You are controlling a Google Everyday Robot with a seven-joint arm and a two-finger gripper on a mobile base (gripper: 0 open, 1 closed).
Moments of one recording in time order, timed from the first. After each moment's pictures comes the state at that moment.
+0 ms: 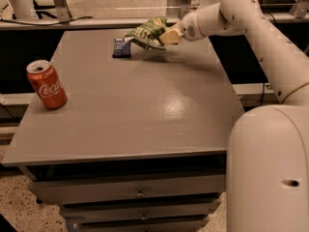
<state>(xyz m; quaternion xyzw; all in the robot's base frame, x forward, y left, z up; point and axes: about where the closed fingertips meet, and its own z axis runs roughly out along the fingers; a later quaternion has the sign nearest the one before) 0.819 -0.058 0.883 -0.43 0.75 0.22 0.46</state>
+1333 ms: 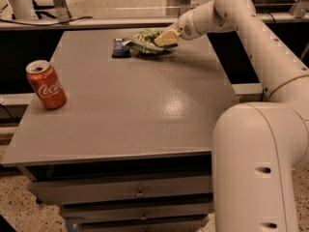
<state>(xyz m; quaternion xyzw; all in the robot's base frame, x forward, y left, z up) 0.830 -0.048 0.873 -0.45 0.75 0.21 0.44</state>
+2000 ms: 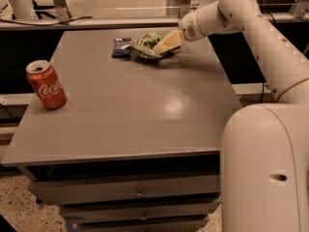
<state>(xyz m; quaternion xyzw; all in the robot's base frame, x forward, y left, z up) 0.817 -0.053 0.875 -0.45 0.75 0.21 0.44</state>
